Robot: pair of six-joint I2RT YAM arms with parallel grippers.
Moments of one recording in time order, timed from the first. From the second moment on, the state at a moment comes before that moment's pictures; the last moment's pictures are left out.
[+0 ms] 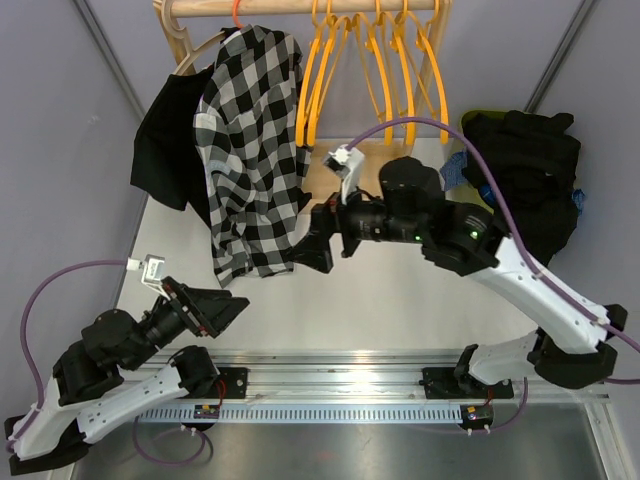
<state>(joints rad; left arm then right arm) -1.04 0.12 0.79 -0.77 -0.26 -0.82 0.99 1.30 1.72 -0.71 -0.26 0.36</state>
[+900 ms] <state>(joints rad) -1.04 0.08 0.84 -0.92 -0.41 -0.80 1.11 2.09 2.63 -0.67 0.37 0.22</state>
